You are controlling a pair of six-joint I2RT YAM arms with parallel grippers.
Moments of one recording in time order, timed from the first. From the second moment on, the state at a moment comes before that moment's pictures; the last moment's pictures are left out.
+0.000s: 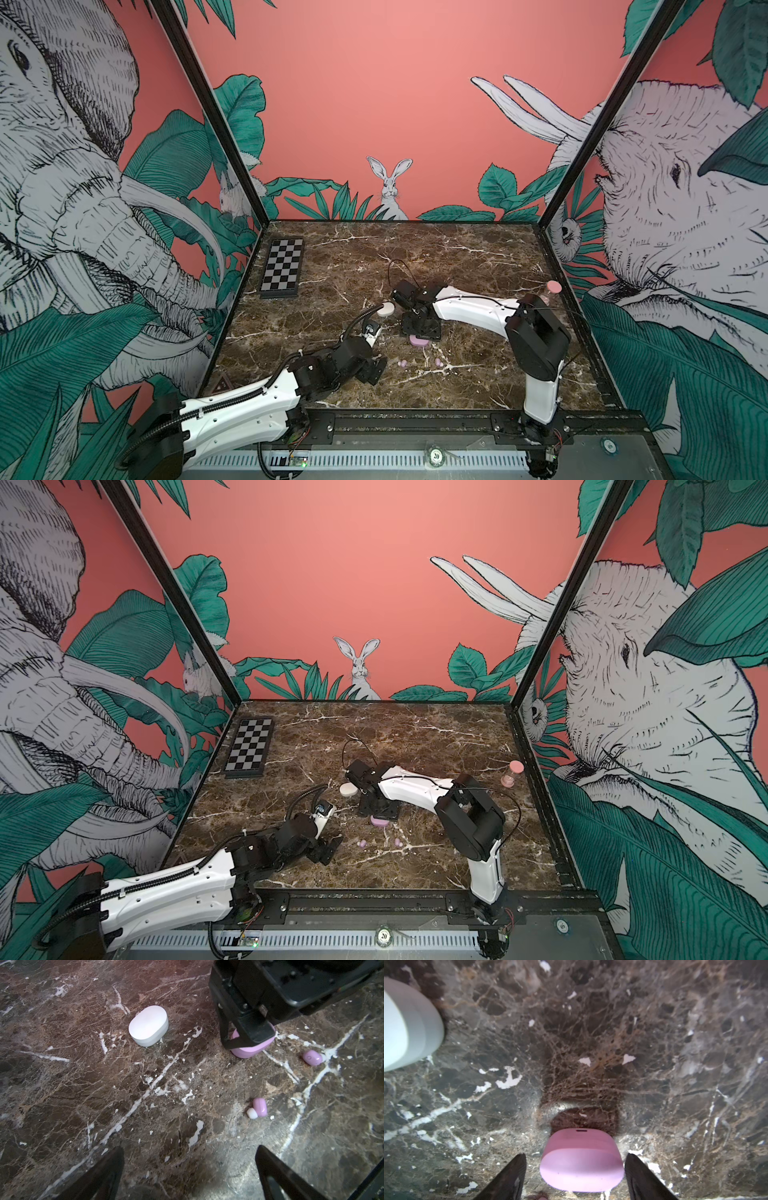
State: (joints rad) left arm -1.08 0.86 0.39 -0.34 -0.31 -0.29; right arm 0.90 1.91 1.35 -0.89 0.04 0.98
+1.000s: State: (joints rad) left arm -1.09 0.86 0.39 -0.34 -0.32 -0.29; right arm 0.90 1.93 1.35 -0.91 0.05 0.97
